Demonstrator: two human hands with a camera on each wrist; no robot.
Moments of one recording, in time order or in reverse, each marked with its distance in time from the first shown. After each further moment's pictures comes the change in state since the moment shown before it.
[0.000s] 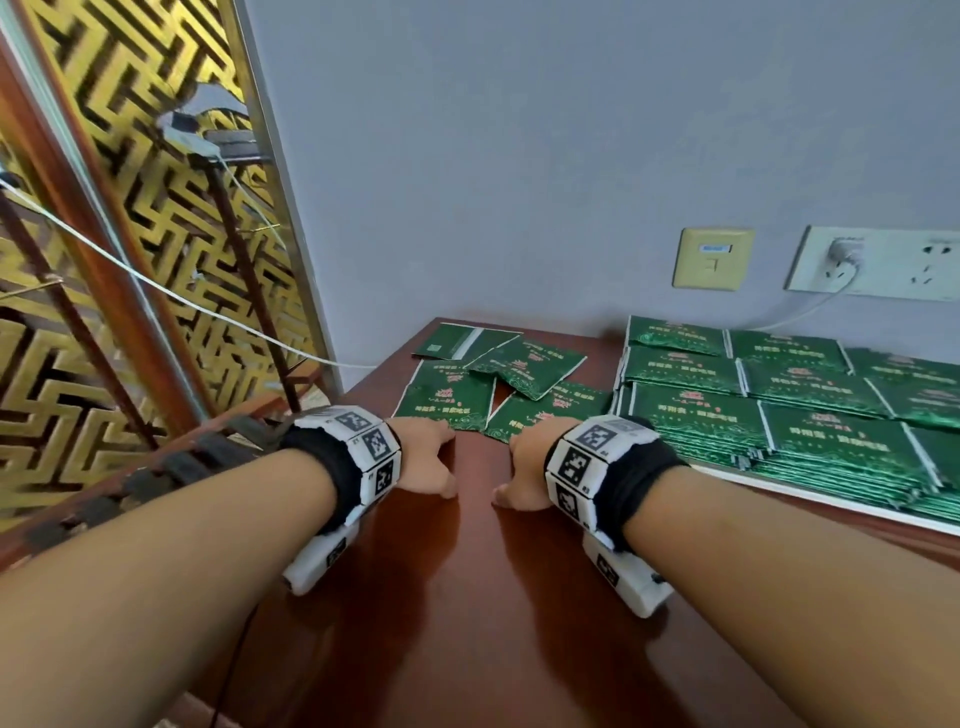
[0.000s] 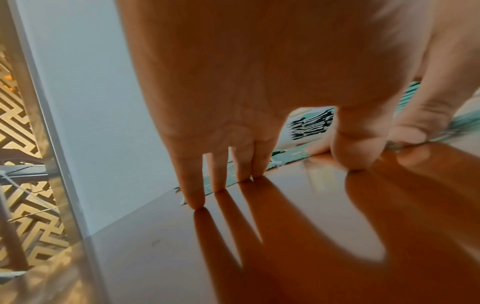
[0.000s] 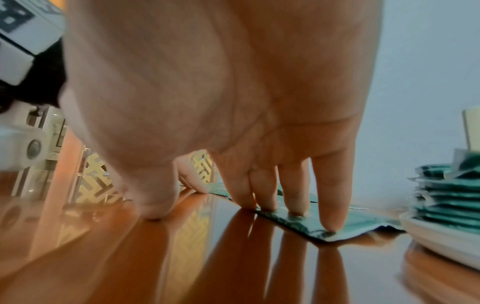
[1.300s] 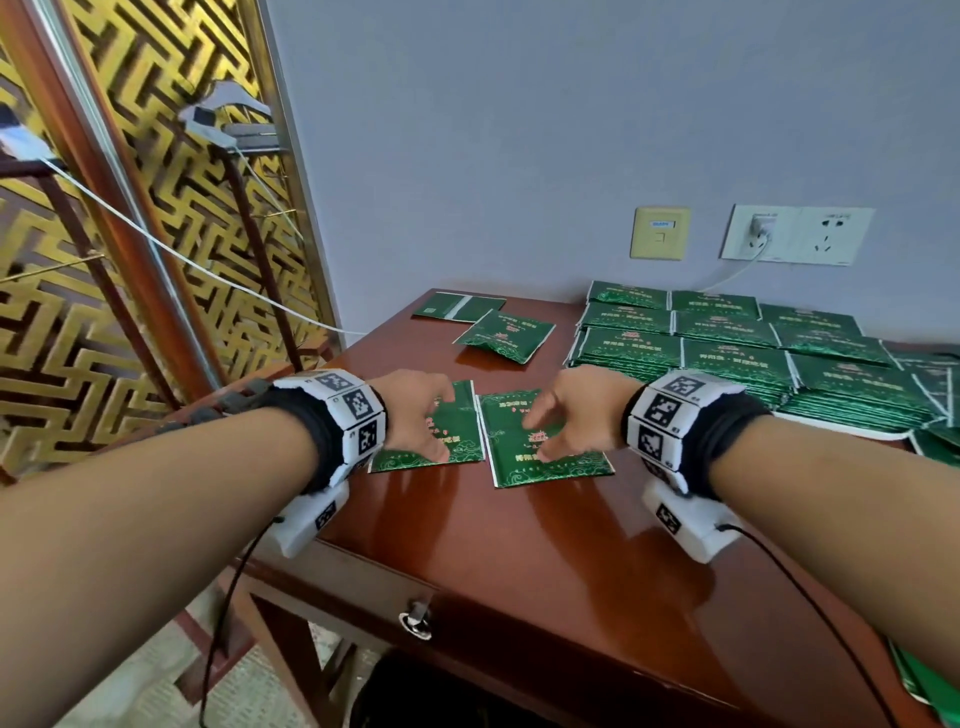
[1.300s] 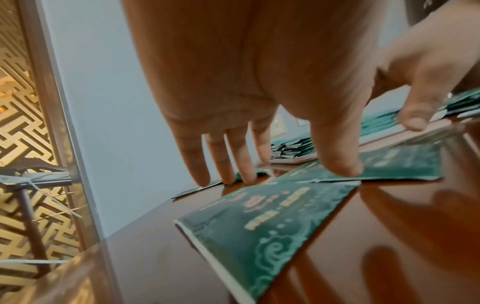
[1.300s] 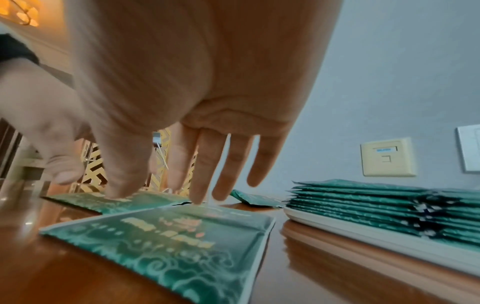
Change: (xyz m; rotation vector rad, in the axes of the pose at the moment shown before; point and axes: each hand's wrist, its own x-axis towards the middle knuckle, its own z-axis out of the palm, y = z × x) left_hand -0.124 0.030 0.017 -0.068 0.140 0.124; right_hand -0.133 0.038 0.026 0.348 0.178 -0.177
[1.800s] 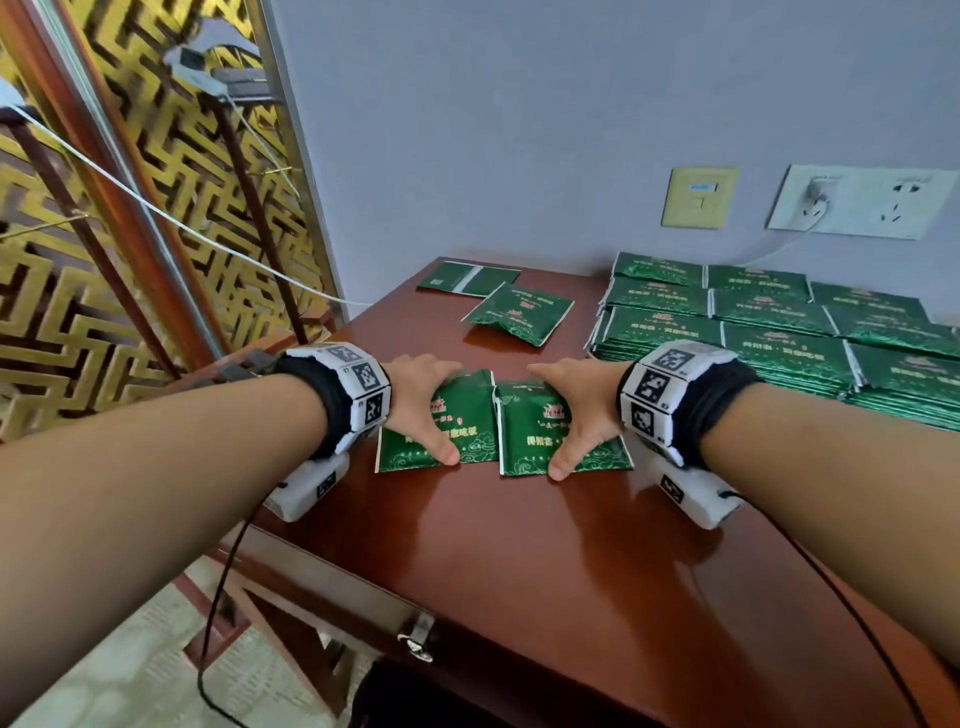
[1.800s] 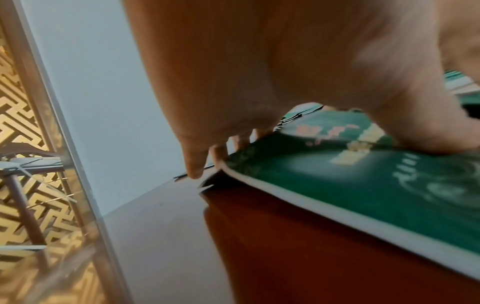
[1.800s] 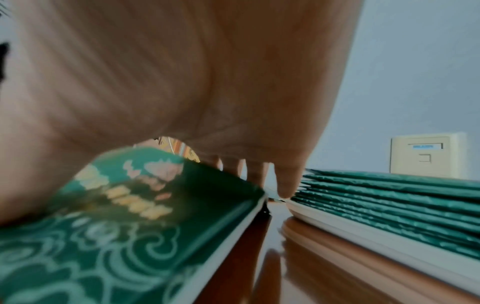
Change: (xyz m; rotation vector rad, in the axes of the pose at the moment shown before) left_hand 0.056 -0.027 0.011 0.061 -0.099 0.020; right_hand 0.062 0.018 0.009 -0.139 -0.222 0.066
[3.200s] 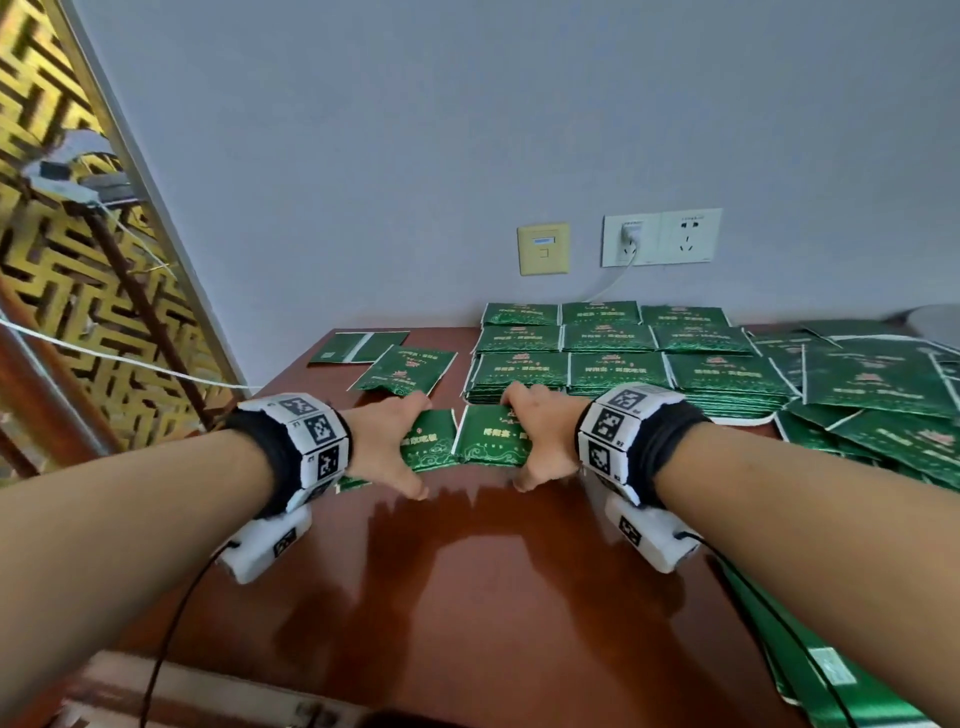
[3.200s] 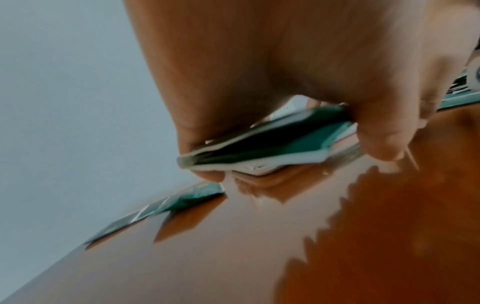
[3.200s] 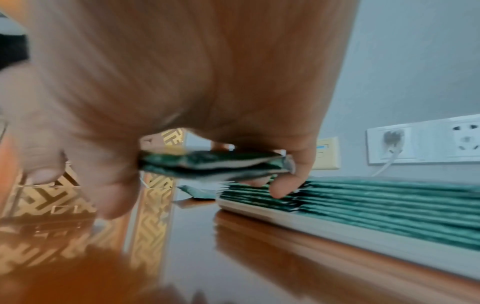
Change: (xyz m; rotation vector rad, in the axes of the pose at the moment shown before) left_hand 0.006 0.095 -0.030 -0.045 0.035 0.212; right_hand -0.074 0.062 0.016 0.114 0.216 0.196
